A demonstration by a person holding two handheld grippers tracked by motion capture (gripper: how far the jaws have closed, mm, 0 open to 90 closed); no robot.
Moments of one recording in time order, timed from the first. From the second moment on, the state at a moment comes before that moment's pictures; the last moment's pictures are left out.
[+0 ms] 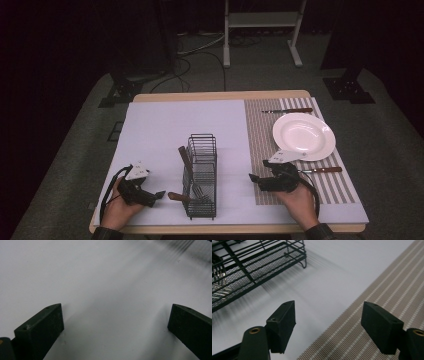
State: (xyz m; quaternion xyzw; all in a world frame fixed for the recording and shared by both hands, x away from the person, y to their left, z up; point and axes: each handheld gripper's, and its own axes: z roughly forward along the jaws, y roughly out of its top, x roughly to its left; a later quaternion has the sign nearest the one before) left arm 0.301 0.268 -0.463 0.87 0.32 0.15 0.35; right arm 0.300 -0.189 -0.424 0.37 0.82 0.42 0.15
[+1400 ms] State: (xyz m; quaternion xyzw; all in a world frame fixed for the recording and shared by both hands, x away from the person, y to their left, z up) left arm 0.301 0.268 -0.463 0.87 0.32 0.15 0.35; right arm 0.302 -0.110 -0.465 0.27 0.87 0.39 0.12
